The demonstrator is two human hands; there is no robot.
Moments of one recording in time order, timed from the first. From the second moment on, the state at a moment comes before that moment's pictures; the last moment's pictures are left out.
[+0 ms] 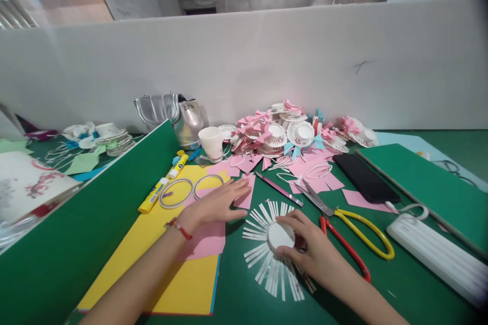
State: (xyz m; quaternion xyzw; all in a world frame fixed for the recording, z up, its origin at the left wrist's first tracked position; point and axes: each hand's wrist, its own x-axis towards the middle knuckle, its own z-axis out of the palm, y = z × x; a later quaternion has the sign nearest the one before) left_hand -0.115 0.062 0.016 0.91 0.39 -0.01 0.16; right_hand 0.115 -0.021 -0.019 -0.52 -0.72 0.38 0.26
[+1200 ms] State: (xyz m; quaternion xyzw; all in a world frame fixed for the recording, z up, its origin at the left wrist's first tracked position) left_hand -0.063 -0.014 -0.012 0.89 0.40 0.13 0.17; right_hand 0.140 -0.012 -0.001 -0.44 -0.89 0.12 0.08
